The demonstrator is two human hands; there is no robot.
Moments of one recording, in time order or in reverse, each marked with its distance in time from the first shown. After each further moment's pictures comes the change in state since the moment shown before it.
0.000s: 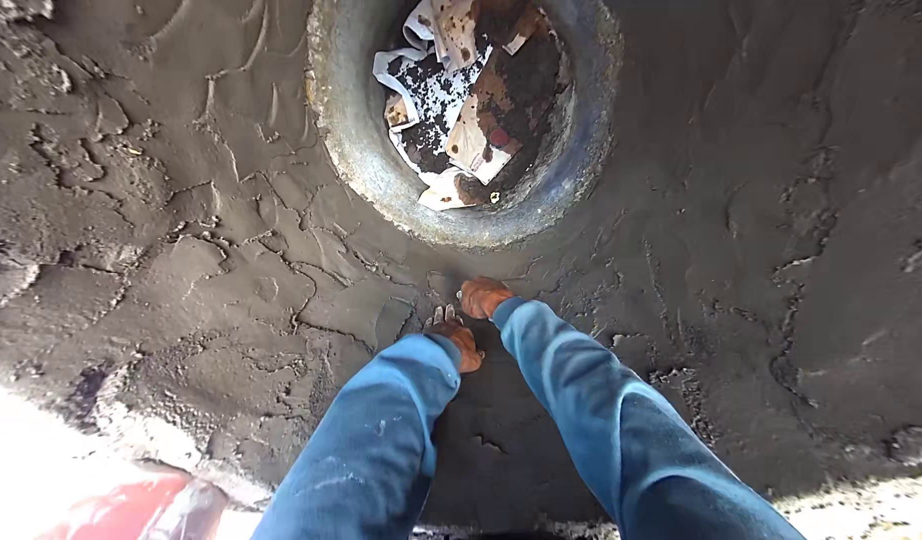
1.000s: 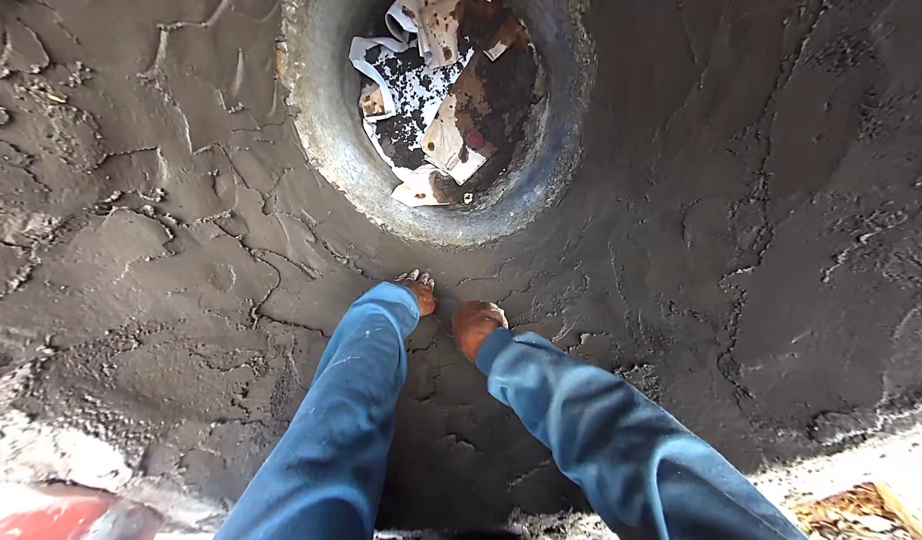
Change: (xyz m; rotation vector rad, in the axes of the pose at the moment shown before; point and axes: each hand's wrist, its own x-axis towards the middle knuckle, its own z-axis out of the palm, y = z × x) left_hand 0.104 -0.051 -0.022 0.066 0.172 0.104; right_hand -0.094 -0.032 0.007 -0.114 -0.081 0.260
